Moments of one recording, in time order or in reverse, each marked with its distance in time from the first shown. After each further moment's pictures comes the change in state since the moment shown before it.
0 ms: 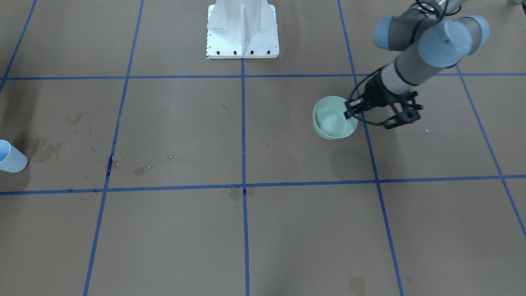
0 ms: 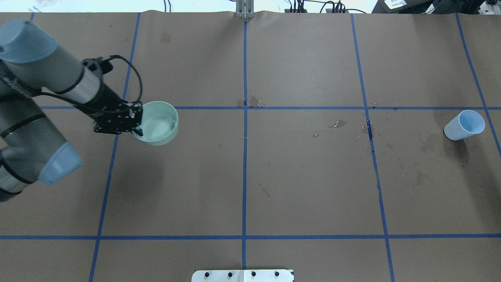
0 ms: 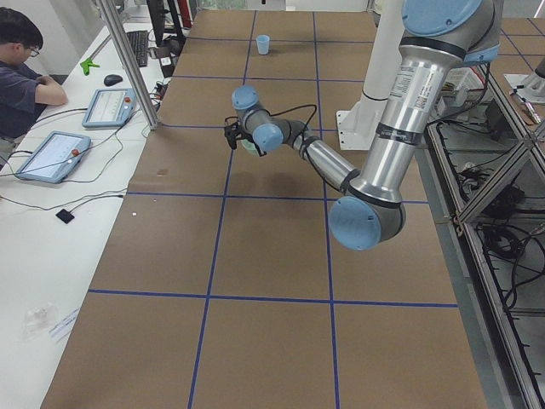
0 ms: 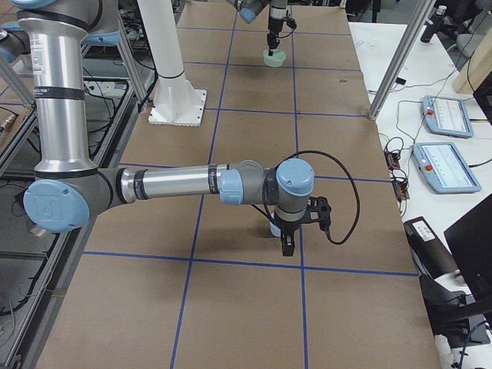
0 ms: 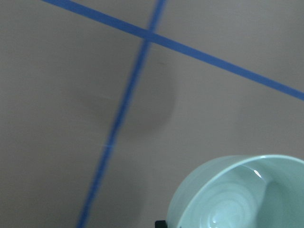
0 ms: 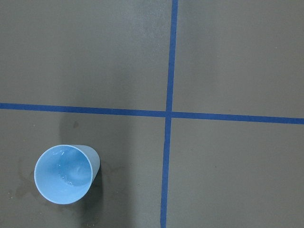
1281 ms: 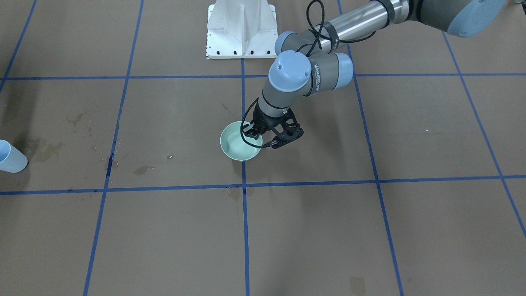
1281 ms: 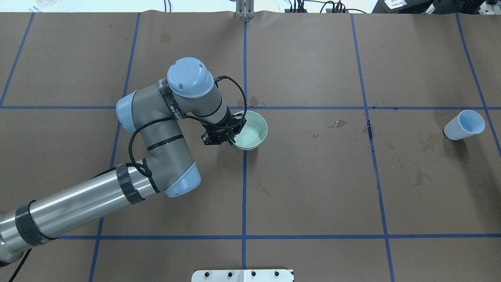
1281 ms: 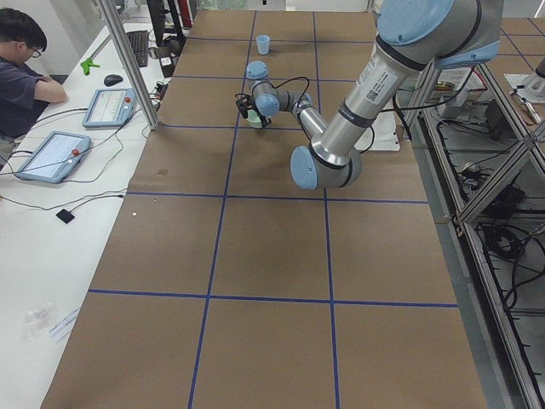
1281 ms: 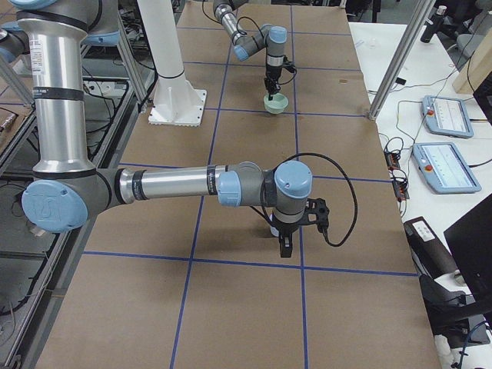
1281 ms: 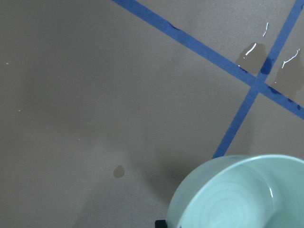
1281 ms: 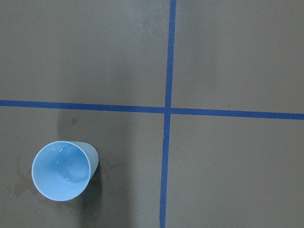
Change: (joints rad) left arm 0.214 -0.380 0.412 -0.116 0.246 -0.286; right arm 0.000 -0.007 0.001 0.001 0.002 0.000
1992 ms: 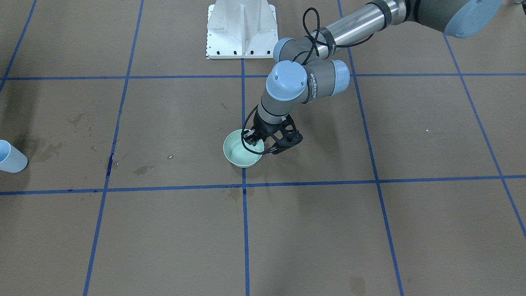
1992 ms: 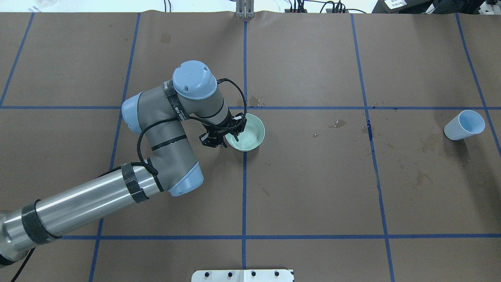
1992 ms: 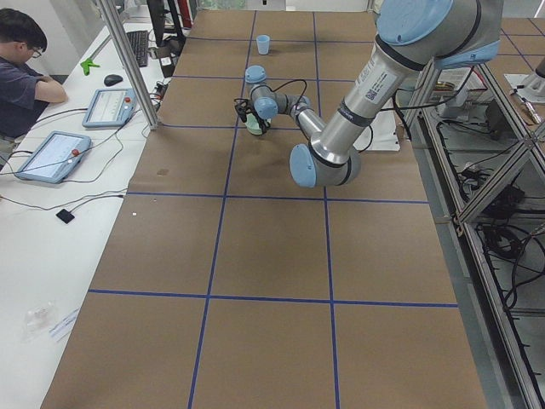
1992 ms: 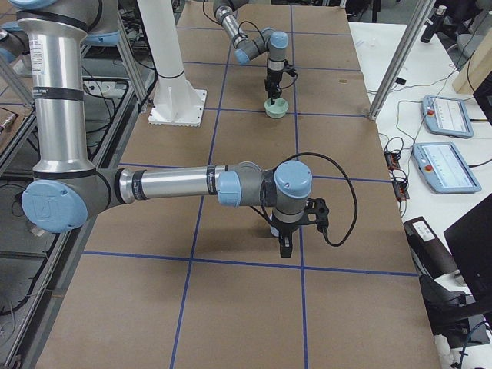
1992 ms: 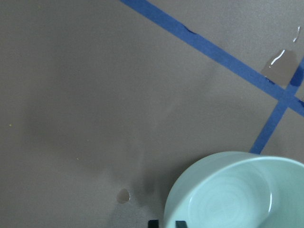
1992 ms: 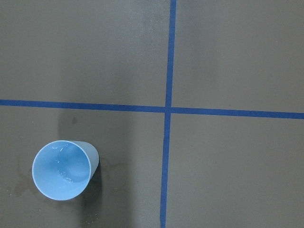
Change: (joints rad) left arm 0.003 -0.012 0.033 -0.005 0.008 0.009; right arm 0.000 0.002 0.005 -0.002 -0.002 -0.009
